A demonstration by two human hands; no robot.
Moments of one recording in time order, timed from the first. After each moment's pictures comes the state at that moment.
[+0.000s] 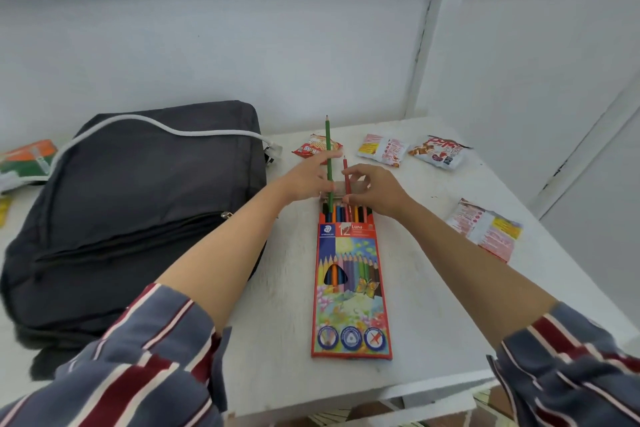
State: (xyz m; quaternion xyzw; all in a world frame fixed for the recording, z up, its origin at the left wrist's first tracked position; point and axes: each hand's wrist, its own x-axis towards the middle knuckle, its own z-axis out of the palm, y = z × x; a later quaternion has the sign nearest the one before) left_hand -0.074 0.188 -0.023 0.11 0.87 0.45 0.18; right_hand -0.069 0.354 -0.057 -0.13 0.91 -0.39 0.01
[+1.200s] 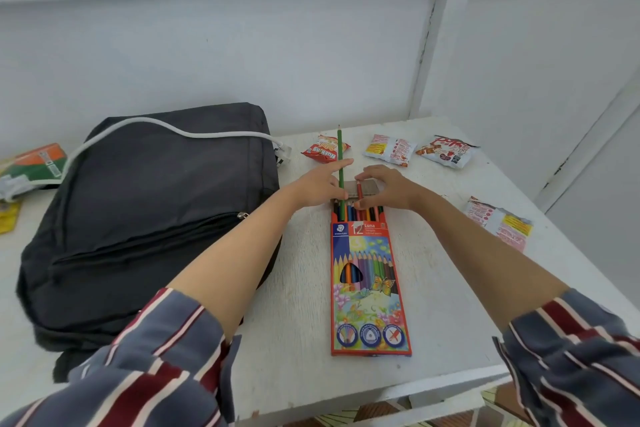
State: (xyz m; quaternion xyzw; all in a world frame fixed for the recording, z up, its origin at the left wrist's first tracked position) left_hand -0.066 0.182 -0.023 0.14 0.88 0.40 0.21; right_hand -0.080 0.362 -0.057 -0.11 0.93 -0.33 0.12
